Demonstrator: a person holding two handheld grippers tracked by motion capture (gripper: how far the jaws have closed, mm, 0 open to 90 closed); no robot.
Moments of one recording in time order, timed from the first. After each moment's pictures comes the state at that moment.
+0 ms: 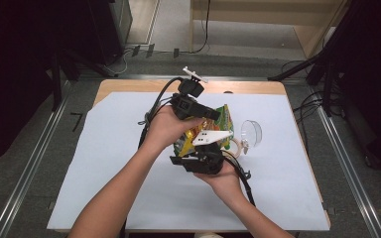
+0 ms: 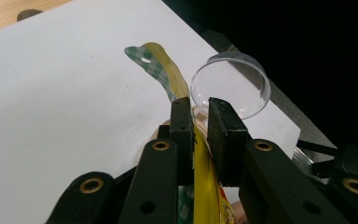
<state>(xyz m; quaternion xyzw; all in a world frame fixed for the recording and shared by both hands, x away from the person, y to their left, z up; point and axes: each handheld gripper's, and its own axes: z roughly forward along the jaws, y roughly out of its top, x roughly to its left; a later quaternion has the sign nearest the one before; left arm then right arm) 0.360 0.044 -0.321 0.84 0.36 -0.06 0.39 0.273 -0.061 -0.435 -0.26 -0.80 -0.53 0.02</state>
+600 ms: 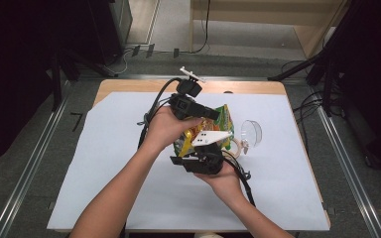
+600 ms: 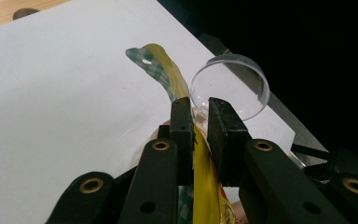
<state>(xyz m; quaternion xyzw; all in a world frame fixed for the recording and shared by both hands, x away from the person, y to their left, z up) 0.363 0.050 -0.325 0.83 0.37 -0.07 0.40 0.271 -0.060 -0.435 -0.25 -0.81 -0.53 -0.01</state>
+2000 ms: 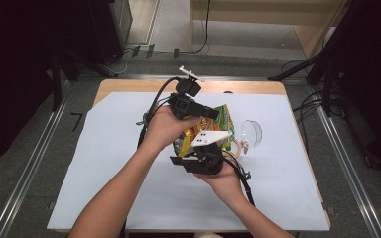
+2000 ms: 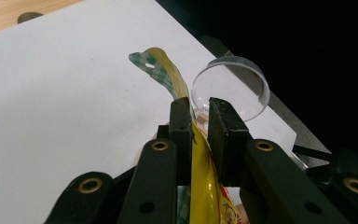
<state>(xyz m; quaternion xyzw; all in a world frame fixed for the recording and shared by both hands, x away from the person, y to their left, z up) 0.362 0.051 -0.323 0.83 0.37 -0.06 0.41 0.269 -0.060 -0.429 -0.25 -0.81 -0.52 -0.01</state>
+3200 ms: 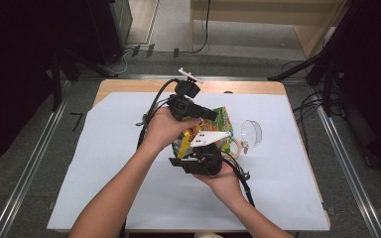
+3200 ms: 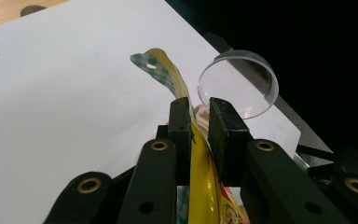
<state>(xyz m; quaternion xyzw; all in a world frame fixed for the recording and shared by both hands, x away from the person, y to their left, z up) 0.363 0.052 -0.329 0.84 0.37 -0.06 0.40 0.270 -0.058 -0.433 -0.25 -0.82 -0.52 0.00</state>
